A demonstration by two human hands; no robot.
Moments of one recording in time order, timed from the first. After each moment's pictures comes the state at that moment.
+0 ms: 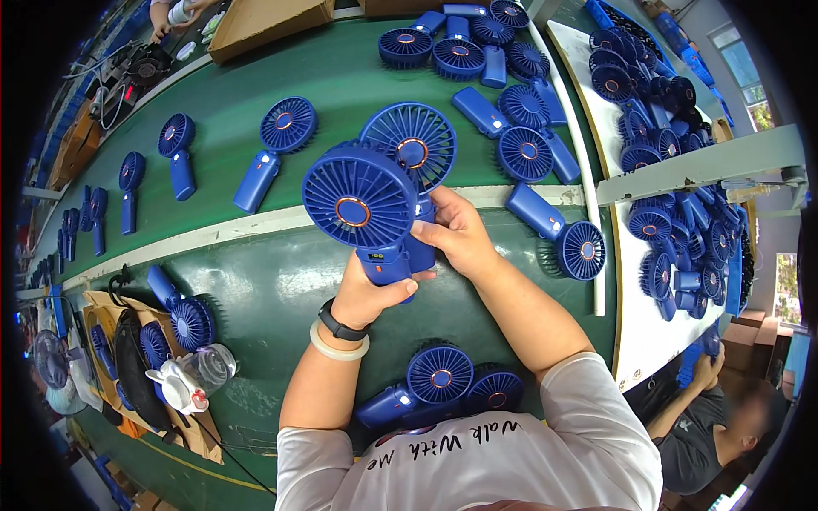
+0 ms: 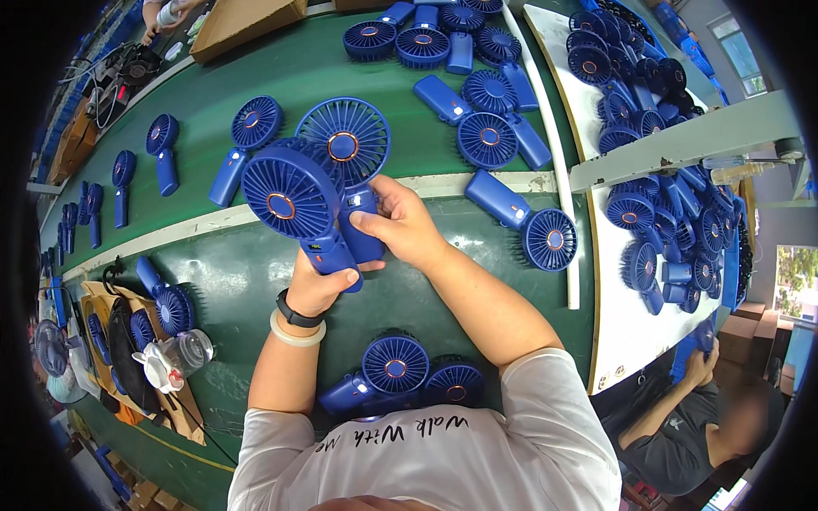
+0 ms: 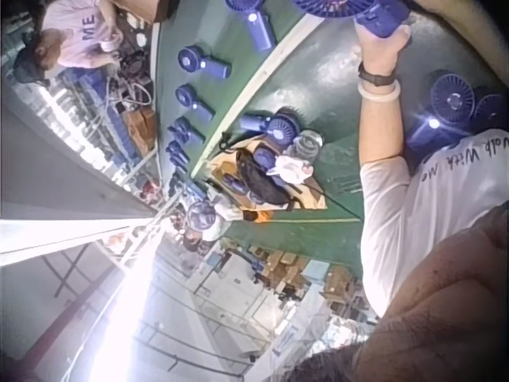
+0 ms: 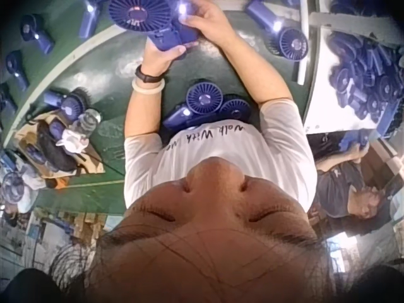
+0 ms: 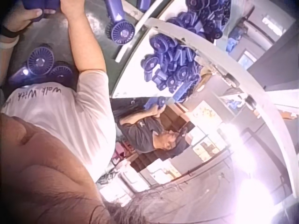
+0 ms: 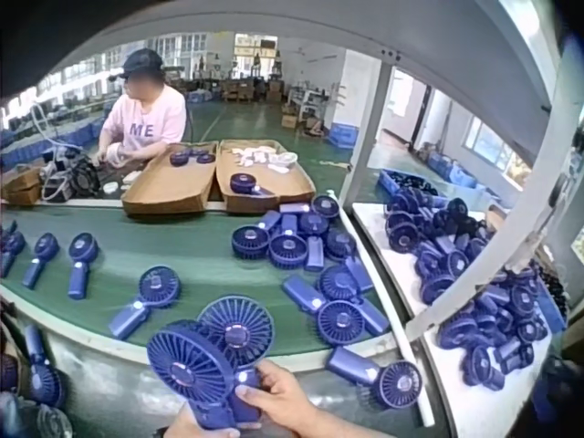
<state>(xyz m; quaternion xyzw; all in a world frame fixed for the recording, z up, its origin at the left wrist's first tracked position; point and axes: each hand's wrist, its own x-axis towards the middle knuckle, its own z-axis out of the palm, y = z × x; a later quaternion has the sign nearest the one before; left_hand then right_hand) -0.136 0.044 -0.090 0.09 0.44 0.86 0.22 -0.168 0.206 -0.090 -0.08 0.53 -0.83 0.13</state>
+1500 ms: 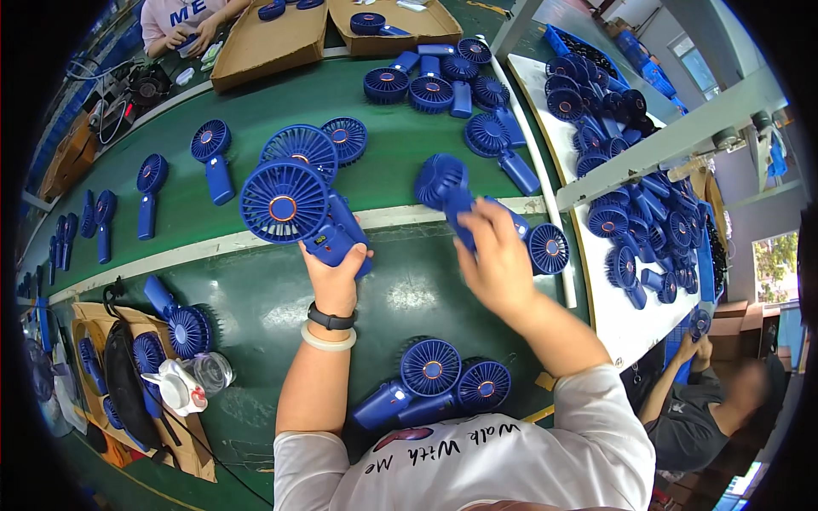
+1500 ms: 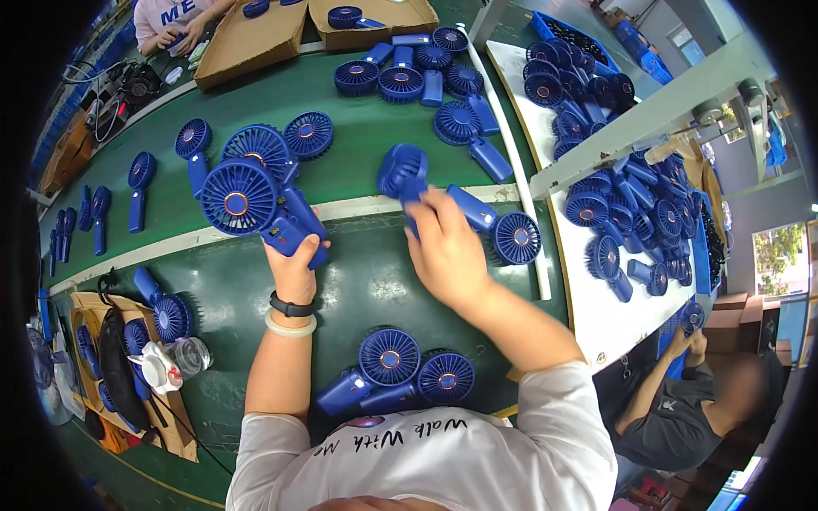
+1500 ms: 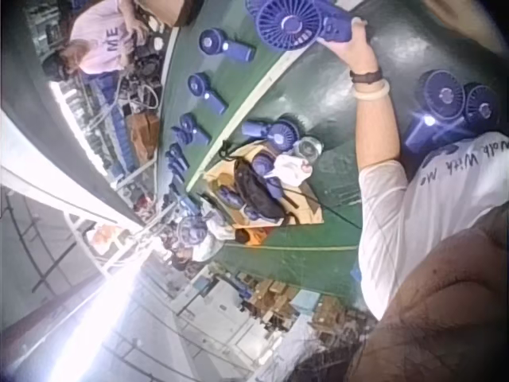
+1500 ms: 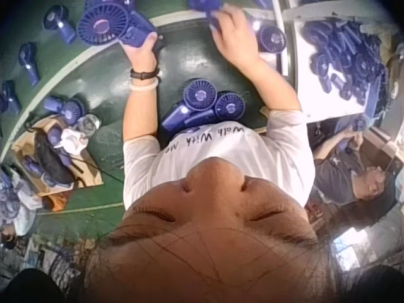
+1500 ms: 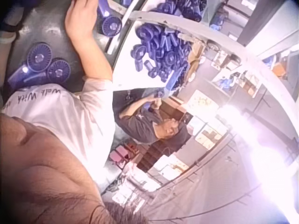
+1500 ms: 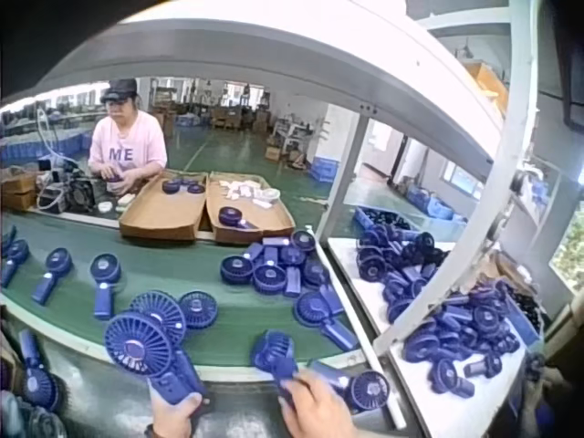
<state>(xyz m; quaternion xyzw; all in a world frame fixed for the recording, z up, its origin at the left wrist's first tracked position) -0.147 0.032 -0.095 0.01 0.49 0.87 -0.06 -0.106 0.241 -0.022 -0.16 0.94 -0.19 -0.24</state>
